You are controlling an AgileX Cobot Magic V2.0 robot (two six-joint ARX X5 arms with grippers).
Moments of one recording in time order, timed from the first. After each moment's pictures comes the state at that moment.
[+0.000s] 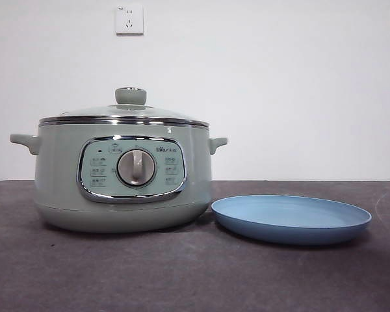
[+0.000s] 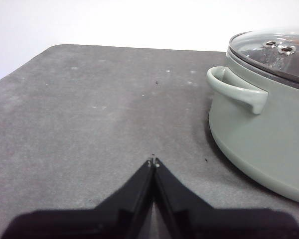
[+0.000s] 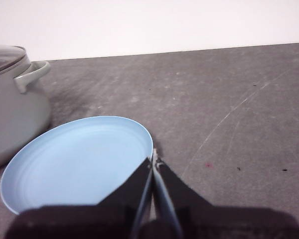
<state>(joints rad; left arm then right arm) 0.01 0.01 0.02 -0.19 -0.04 -0.06 0.03 0.00 0.02 -0.16 -0.18 0.06</state>
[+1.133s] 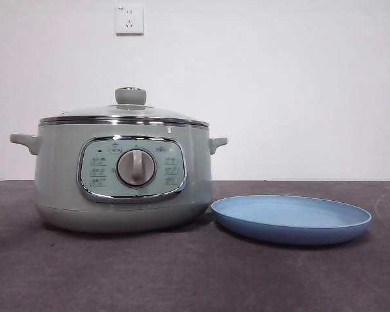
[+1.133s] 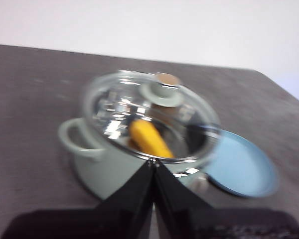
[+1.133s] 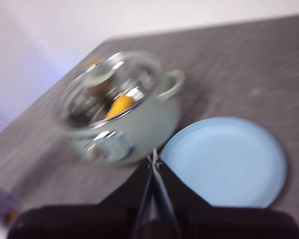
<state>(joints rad) 0.01 0.34 0.63 -0.57 0.45 -0.16 0.07 0.56 0.72 -0.56 -0.61 0.09</state>
